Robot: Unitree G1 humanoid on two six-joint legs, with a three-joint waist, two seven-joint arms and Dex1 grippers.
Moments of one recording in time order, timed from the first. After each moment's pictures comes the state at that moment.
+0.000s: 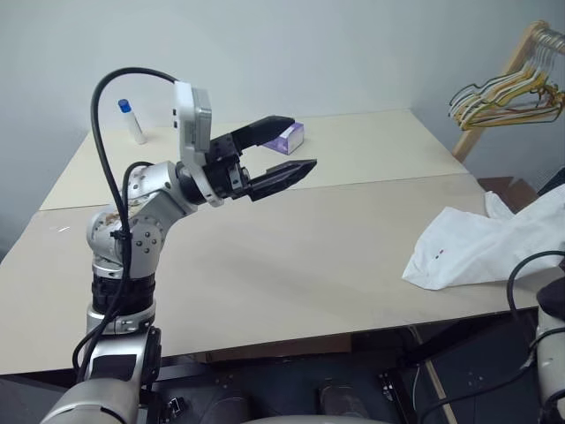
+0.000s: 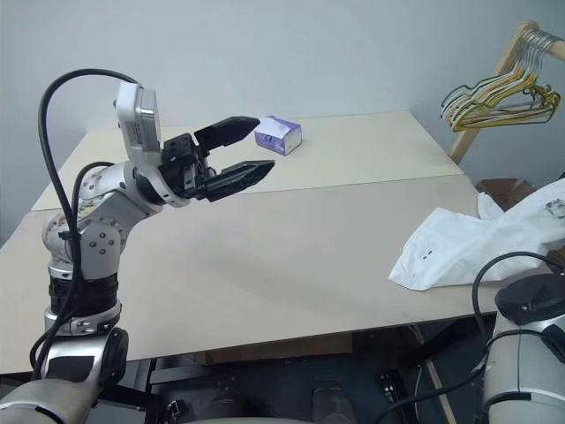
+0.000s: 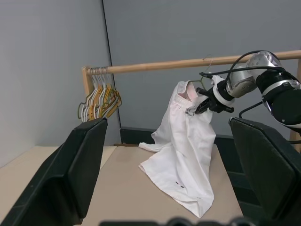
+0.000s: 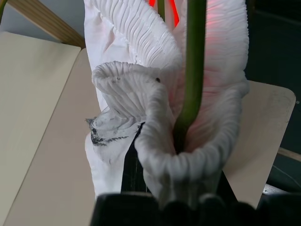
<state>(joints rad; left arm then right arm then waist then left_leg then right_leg) -0.69 0.43 0.09 -0.23 -0.75 0.61 -0.88 -1.01 -0.83 -1.11 0.45 0.05 1.41 -0.16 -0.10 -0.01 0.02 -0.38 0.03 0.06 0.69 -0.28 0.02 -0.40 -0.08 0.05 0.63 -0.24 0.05</state>
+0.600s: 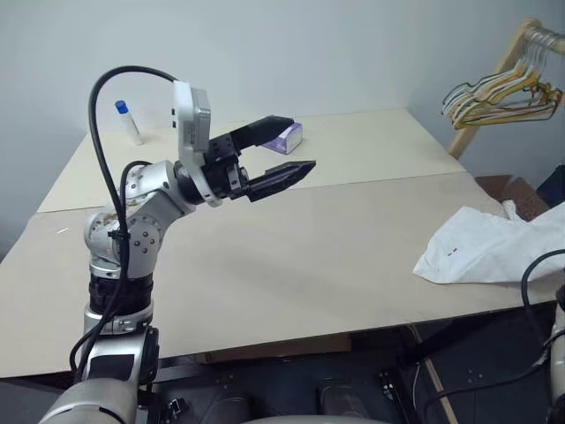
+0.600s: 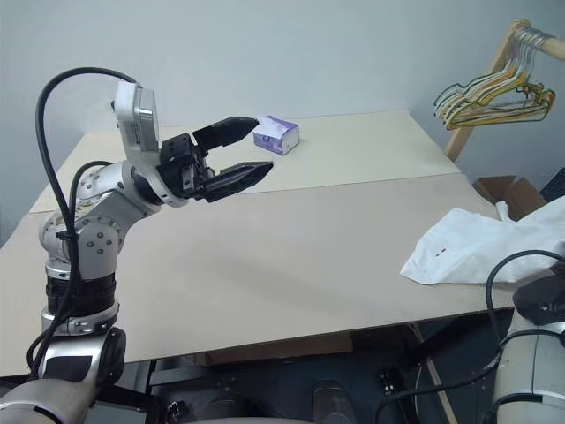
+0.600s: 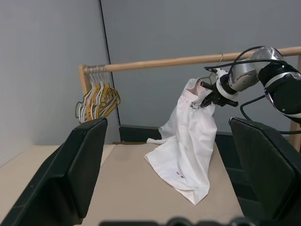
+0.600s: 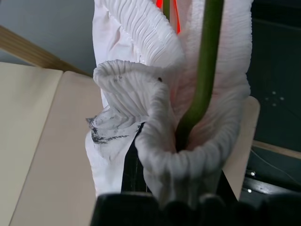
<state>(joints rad) -0.69 0.44 0.09 -0.23 -0.75 0.62 -0.89 -1.04 -0.89 -1.17 0.54 0.08 1.35 -0.28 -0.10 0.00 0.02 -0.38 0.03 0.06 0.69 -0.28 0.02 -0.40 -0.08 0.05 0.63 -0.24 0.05</state>
